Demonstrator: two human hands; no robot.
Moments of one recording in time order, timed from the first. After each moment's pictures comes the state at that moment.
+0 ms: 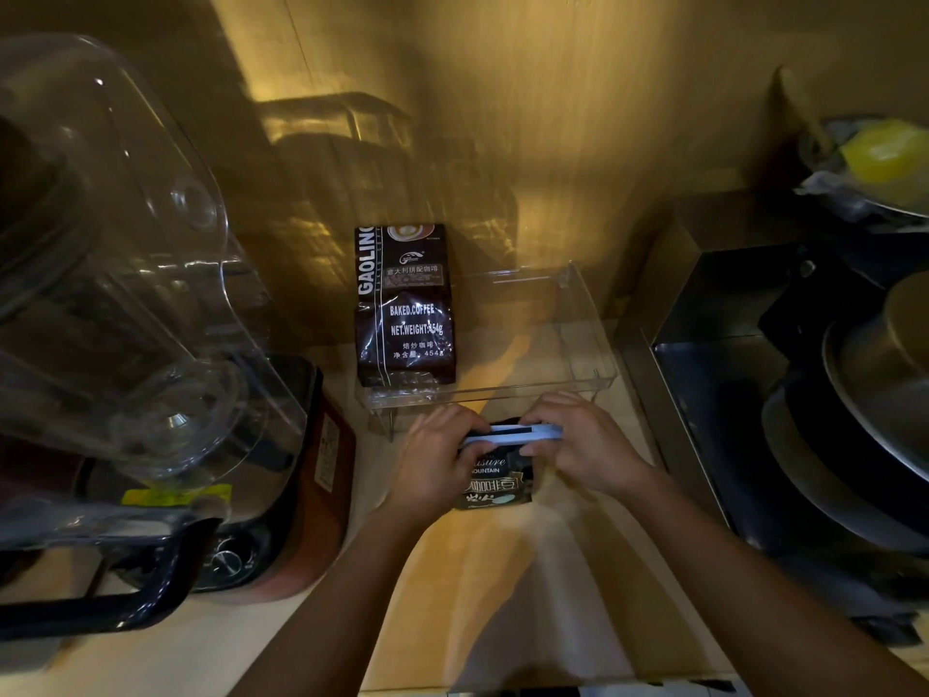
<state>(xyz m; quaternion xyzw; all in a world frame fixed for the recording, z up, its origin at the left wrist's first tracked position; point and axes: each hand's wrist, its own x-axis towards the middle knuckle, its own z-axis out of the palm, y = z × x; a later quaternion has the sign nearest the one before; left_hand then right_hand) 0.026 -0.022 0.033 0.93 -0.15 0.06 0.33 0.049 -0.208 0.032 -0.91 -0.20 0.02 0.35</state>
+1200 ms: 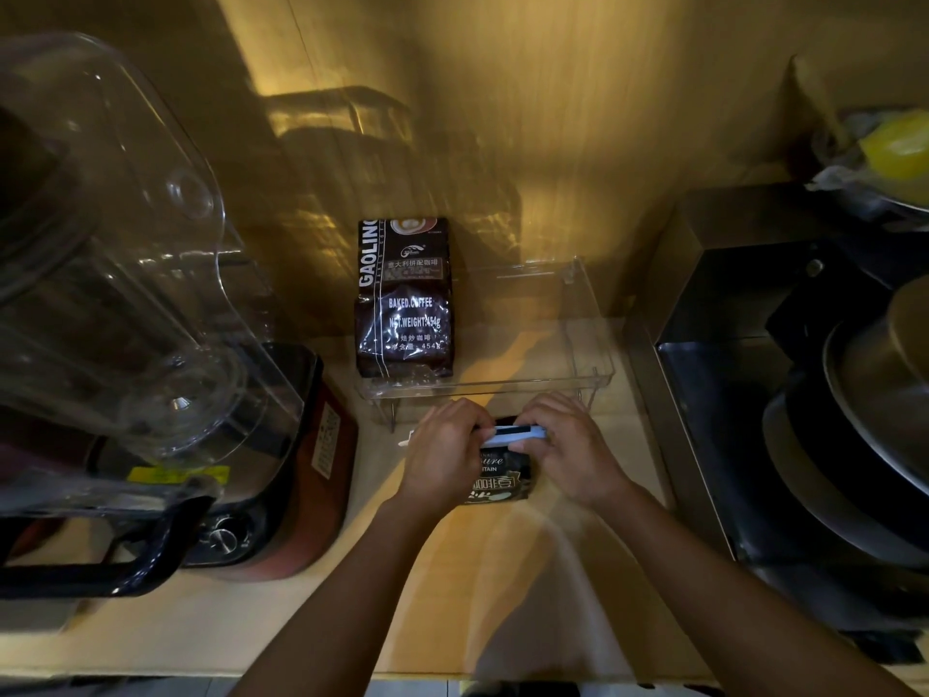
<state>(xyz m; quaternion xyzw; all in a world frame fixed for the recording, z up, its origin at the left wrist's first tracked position) 0.025 -0.045 0.031 0.94 -0.10 0.07 0.32 0.043 -0.203 0.017 -0.90 -0.19 -0.02 0.40</state>
